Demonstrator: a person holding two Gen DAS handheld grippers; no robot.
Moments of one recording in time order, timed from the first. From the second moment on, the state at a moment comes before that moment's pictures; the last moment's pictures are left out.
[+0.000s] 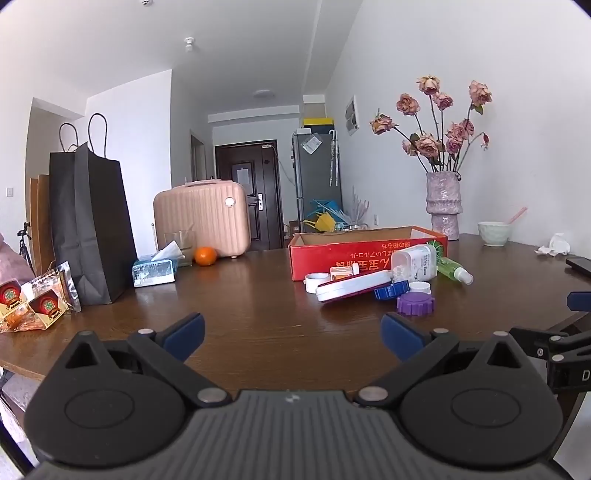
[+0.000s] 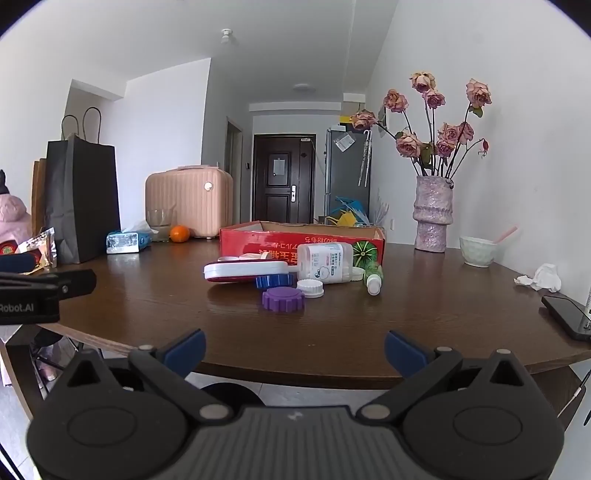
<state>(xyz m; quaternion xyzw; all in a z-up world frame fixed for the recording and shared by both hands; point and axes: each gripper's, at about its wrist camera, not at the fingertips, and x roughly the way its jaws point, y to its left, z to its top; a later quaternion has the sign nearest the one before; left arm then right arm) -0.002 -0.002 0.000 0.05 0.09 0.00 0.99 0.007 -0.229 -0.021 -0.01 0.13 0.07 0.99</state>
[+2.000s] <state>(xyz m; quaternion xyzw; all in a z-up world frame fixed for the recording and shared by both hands) -0.003 -0.003 -0.002 0.06 0.09 0.00 0.99 0.010 -0.227 -0.027 -0.01 0.14 0.06 0.99</state>
